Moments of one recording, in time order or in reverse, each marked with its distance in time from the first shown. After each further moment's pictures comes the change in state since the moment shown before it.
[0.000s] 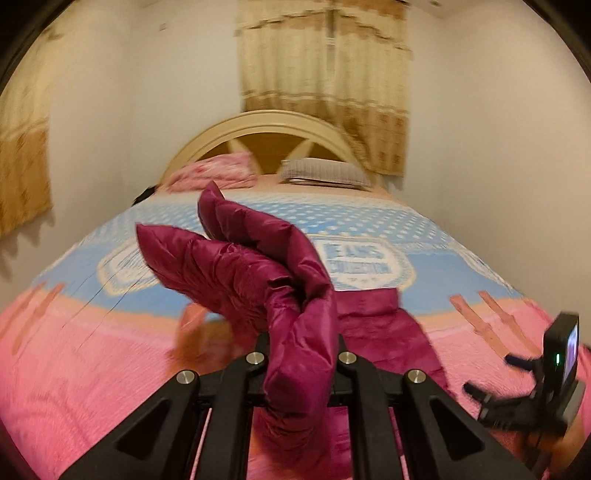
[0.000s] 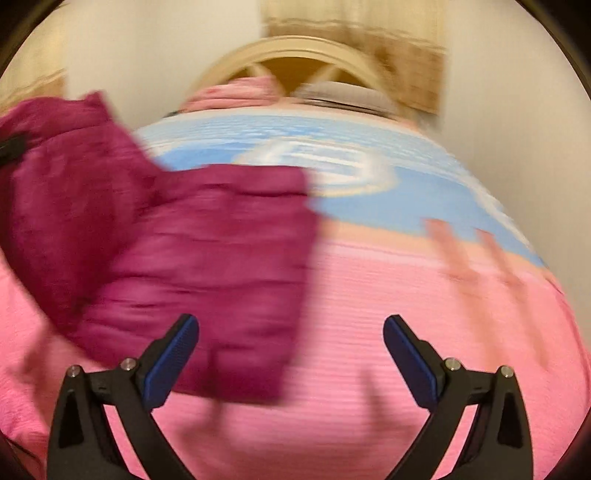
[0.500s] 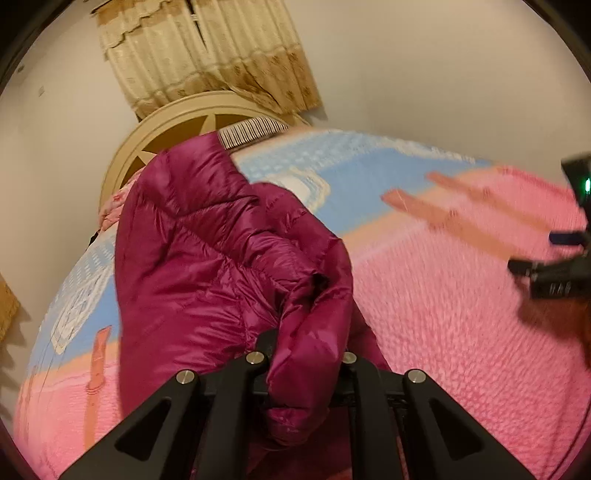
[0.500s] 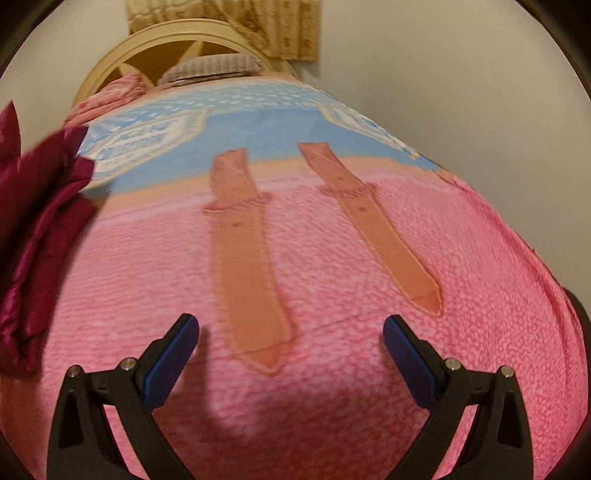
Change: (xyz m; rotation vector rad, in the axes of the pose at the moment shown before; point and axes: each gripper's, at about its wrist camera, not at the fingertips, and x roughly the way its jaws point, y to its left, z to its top) left arm 0.091 -0.158 -0.079 0.418 0.154 -0.060; right arm 0.013 -0.174 -0.043 0.279 0.122 -0.253
